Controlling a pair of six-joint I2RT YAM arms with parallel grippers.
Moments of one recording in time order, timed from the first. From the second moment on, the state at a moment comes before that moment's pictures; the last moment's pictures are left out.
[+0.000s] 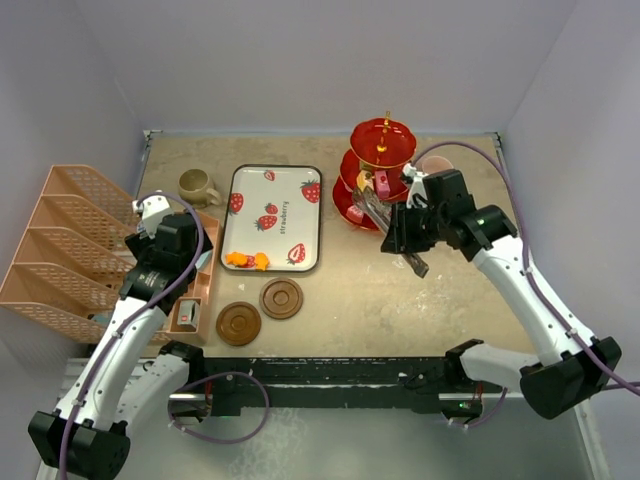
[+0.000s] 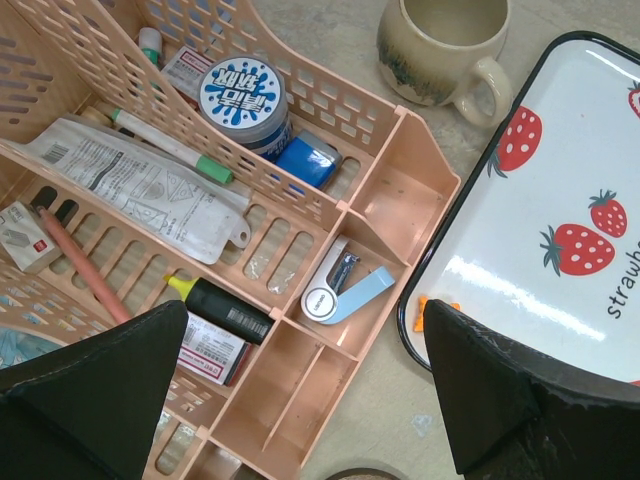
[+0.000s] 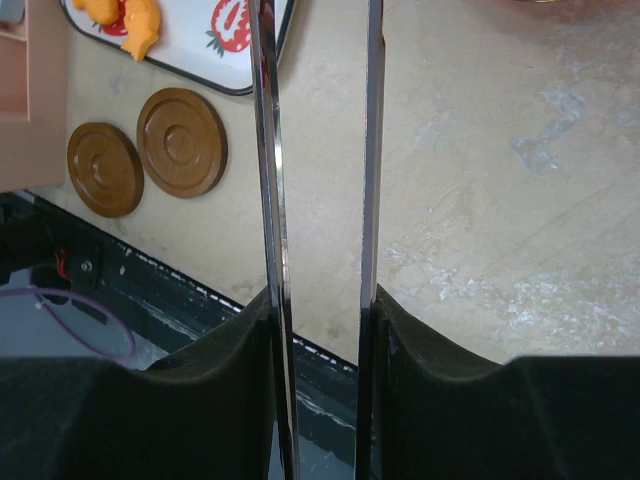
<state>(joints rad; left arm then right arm) -0.26 0.80 0.79 -0.64 -0.69 -0.49 0.41 1.17 1.23 -0.94 -0.22 0.31</state>
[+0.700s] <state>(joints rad) -0.26 0.78 0.79 -0.64 -0.71 -0.49 0.87 1.42 1.32 -0.86 -0.09 0.45</state>
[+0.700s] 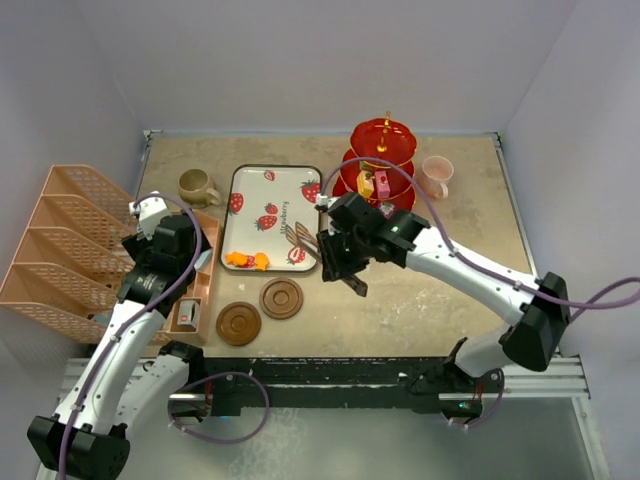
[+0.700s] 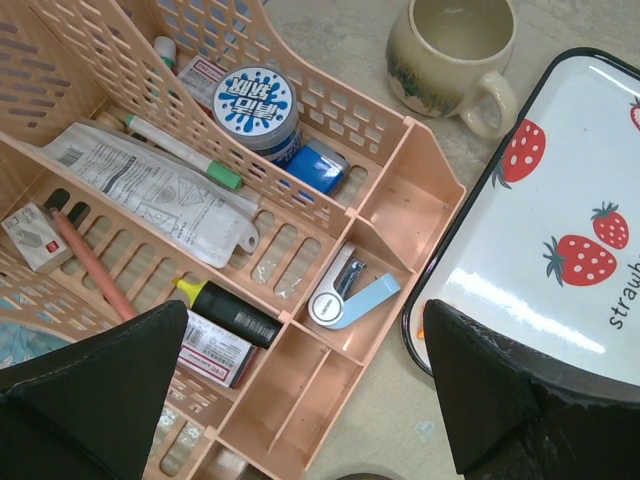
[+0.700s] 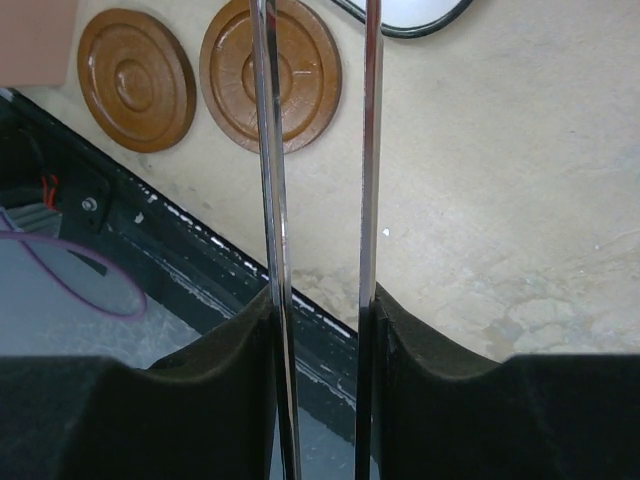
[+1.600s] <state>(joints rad) -0.26 0.78 0.79 -0.67 -0.74 -0.49 1.11 1.91 1.62 -0.88 0.10 0.49</state>
